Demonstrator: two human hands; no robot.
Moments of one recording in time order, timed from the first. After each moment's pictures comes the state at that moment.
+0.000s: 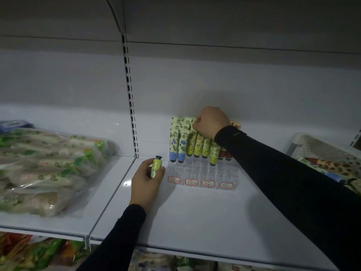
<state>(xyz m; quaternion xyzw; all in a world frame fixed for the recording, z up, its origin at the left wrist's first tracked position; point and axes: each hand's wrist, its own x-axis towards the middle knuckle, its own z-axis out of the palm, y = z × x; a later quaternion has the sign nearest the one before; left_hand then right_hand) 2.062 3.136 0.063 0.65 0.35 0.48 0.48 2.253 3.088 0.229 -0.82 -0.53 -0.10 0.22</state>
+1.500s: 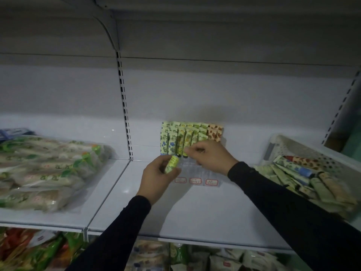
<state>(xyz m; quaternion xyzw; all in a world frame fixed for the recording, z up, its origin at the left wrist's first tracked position) 2.079 3.092 0.104 0.71 0.25 0.42 0.50 2.230 2.985 0.186 -0.73 -0.56 0.10 0.37</state>
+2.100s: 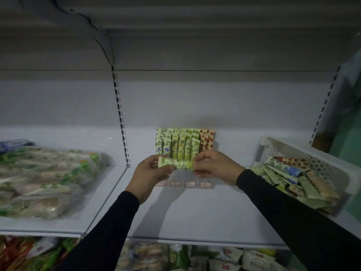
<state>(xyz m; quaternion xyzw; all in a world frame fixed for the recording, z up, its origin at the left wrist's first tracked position) 2.066 3.088 0.138 0.62 0.22 0.35 0.66 2.242 2.948 0.184 -0.63 -0.44 0.38 0.52</state>
